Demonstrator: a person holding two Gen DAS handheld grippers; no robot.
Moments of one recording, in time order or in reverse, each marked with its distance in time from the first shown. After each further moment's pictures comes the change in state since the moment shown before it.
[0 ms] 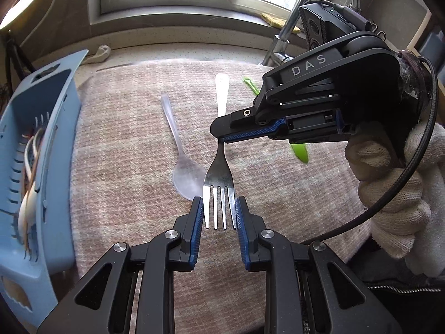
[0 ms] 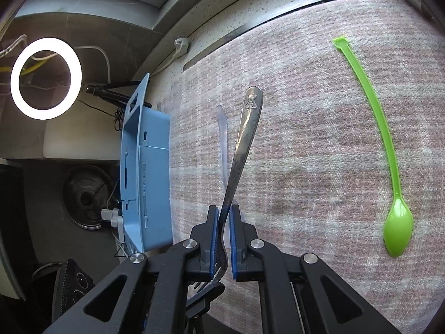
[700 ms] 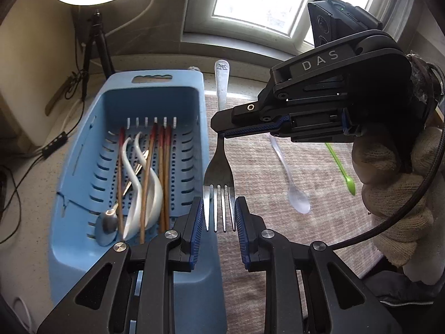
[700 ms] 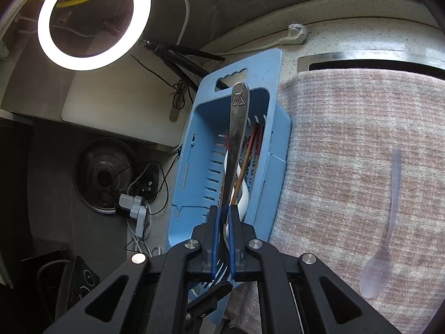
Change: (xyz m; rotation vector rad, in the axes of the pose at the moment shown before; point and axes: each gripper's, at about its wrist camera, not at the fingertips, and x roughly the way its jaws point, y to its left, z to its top) left arm -0.073 0.120 -0.007 -0.152 -0.131 0.121; right arm 0.090 0.162 0.006 -0.229 0.052 0.041
